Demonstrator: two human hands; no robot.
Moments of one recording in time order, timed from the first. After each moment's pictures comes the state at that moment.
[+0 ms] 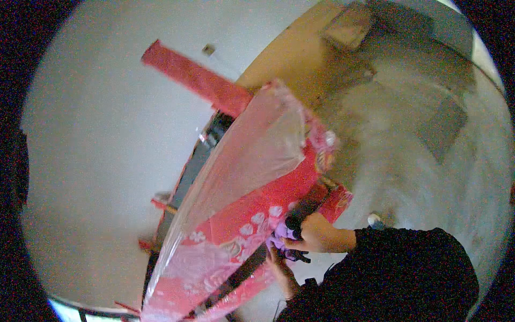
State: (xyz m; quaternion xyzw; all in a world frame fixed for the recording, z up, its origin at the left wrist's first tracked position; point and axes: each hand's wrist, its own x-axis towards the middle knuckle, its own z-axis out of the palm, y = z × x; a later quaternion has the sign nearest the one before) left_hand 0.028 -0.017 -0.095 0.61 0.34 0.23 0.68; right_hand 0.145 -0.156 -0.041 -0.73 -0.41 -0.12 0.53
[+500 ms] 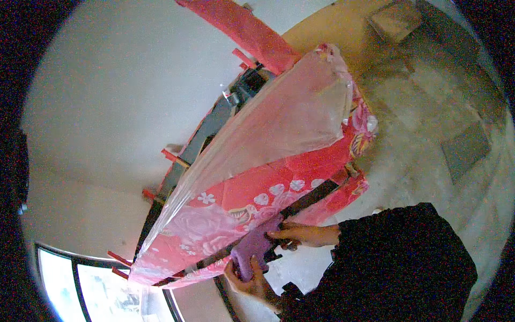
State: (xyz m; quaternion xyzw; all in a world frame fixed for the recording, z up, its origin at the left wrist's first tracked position) left_hand -0.023 -0.047 0.024 0.73 0.43 0.47 0.26; right_hand 0.109 -0.093 -0.077 -0.33 -0.25 0.65 0.64
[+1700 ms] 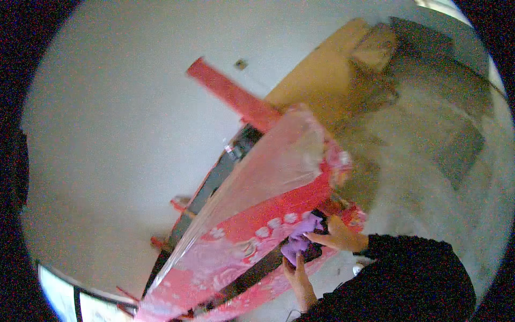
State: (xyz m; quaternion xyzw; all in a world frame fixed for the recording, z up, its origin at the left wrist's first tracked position) left_hand 0.035 -0.073 -0.069 0.60 0.32 0.31 0.66; right_hand 0.165 -0.173 -0.055 -0.62 -0.34 0.01 0.71
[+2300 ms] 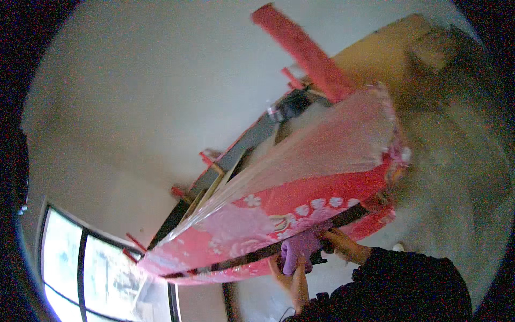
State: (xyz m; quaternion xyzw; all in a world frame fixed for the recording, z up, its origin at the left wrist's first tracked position) left_hand -0.010 -0.059 0.000 0.64 0.40 0.41 0.52; right_hand 0.117 -0.107 -0.120 -0.35 -0.08 0.55 0.75
